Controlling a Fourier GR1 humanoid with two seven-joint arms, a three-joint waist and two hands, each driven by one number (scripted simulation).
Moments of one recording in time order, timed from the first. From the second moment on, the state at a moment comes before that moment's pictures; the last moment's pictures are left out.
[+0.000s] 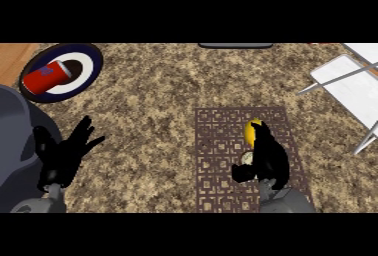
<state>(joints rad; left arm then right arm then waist) -0.05 0.27 -0.01 -1.38 0.22 0.07 0.27 -0.17 -0.07 0.38 -1.53 0.86 -0.02 0.96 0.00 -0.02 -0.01</state>
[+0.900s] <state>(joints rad) -0.06 0.24 -0.01 -1.40 0.20 0.06 0.28 -0.59 -0.02 0.09 -1.41 1.11 -0.14 1.09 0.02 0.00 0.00</state>
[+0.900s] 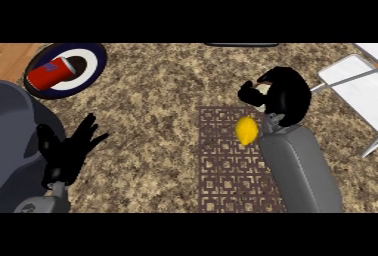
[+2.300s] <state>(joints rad) -0.04 0.24 0.02 -1.40 0.20 0.05 0.27 -1.27 -0.35 -0.39 -1.32 1.45 0.20 1.07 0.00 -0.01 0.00</state>
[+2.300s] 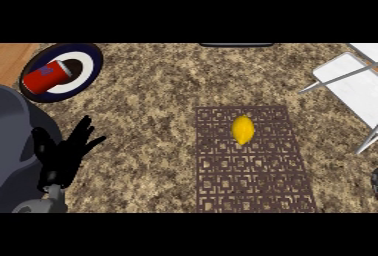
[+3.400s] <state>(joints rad) -0.05 0.22 0.03 -1.41 0.18 0.04 0.28 -1.16 -0.61 -0.53 -1.03 1.31 0.16 0.86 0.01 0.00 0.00</state>
